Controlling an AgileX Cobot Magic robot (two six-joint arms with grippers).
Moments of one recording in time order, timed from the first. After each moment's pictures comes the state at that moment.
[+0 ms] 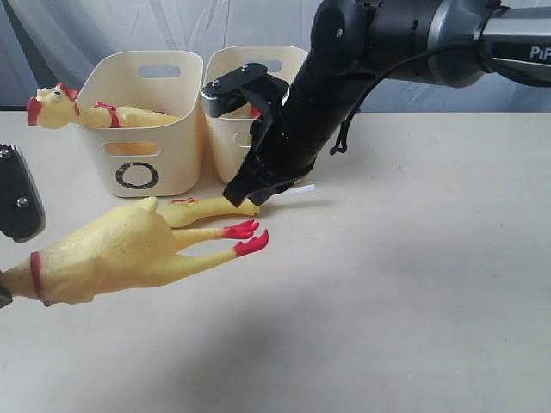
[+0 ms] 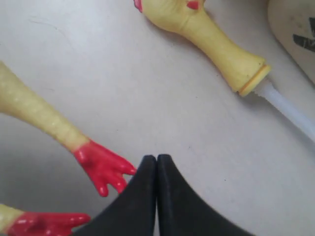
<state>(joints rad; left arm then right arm) -0.41 1.05 -0.71 0.14 0.99 0.57 0.62 1.95 -1.56 0.34 0.89 -0.54</state>
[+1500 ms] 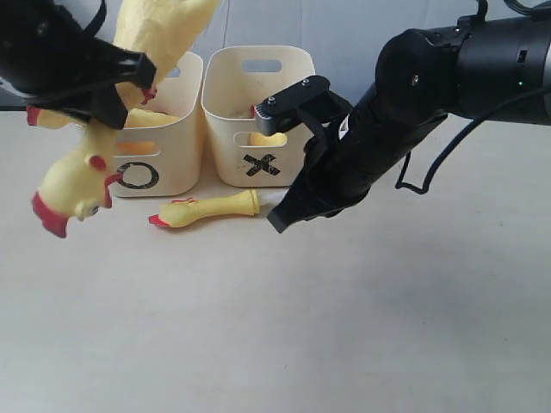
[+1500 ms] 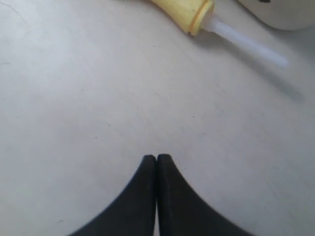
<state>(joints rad) -0.41 1.46 -1.40 -0.07 1.09 -0.16 0.62 1.72 -1.21 0.19 0.69 -0.32</state>
